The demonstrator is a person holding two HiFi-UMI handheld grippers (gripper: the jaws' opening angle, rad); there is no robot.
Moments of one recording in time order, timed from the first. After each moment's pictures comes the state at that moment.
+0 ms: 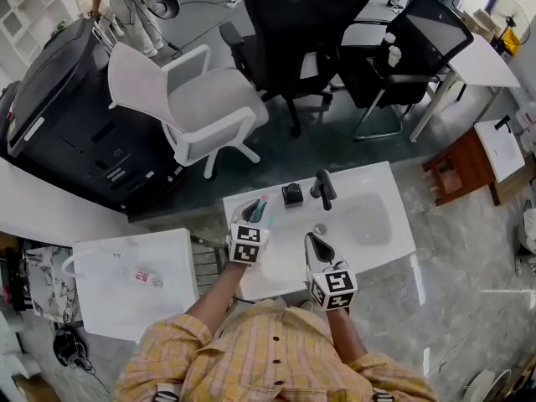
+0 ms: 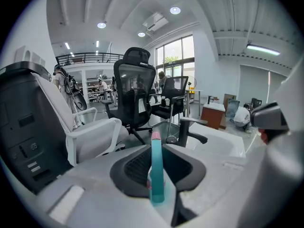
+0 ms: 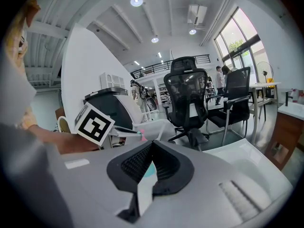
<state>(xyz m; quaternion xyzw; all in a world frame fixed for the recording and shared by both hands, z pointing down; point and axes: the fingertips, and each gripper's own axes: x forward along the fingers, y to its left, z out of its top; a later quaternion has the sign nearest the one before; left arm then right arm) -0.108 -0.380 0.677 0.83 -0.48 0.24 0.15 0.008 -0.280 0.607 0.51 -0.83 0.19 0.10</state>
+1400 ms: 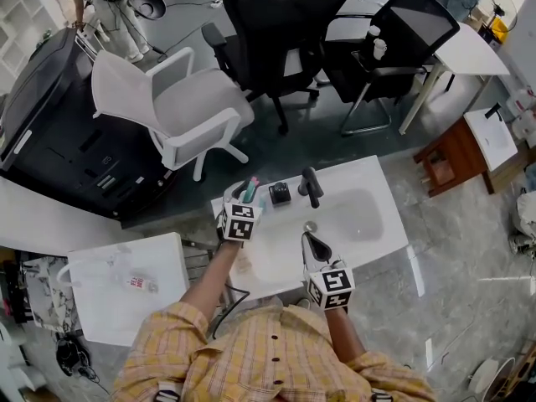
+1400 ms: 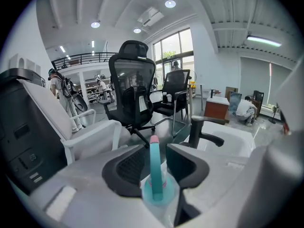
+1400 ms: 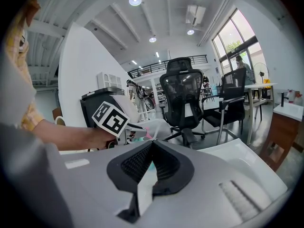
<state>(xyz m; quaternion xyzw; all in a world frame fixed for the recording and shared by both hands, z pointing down) -0.095 -0.439 0.697 0.82 -0.48 0.27 0.14 0.034 -0.278 0.607 0.53 -0.82 0.19 0.11</state>
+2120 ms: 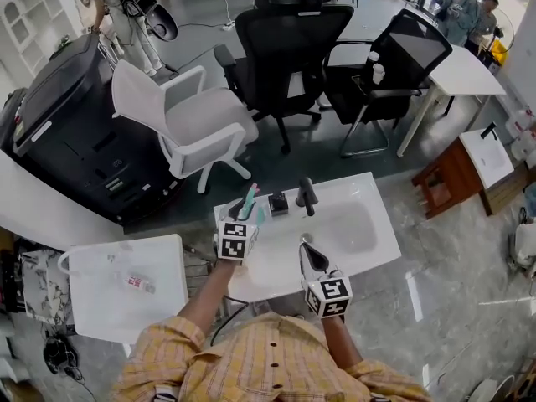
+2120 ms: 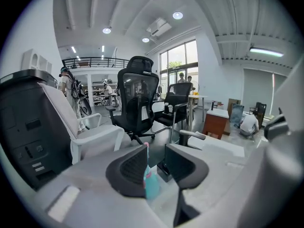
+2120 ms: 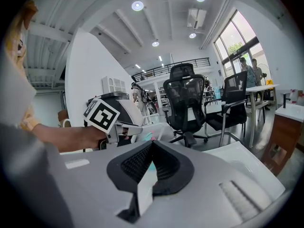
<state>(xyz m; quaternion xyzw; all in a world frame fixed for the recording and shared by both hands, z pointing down) -0.097 -0.383 0.628 0.82 -0.51 0.21 0.14 0.041 -0.245 0.583 0.51 -0.84 0.18 0.09</state>
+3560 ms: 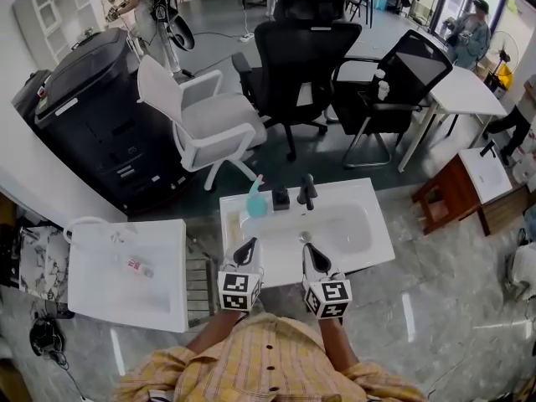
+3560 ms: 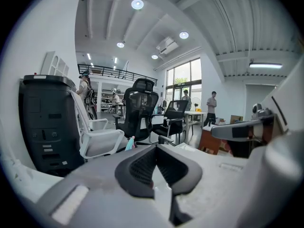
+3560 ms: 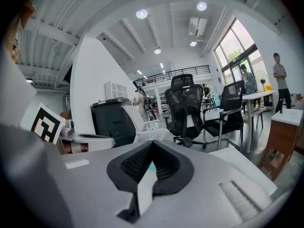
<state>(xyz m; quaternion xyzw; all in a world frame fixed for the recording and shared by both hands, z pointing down) -0.083 -0.208 0.574 0.82 -0.55 0.11 0.13 0.055 -0.193 0.549 0.52 -0.84 0.15 0.06</state>
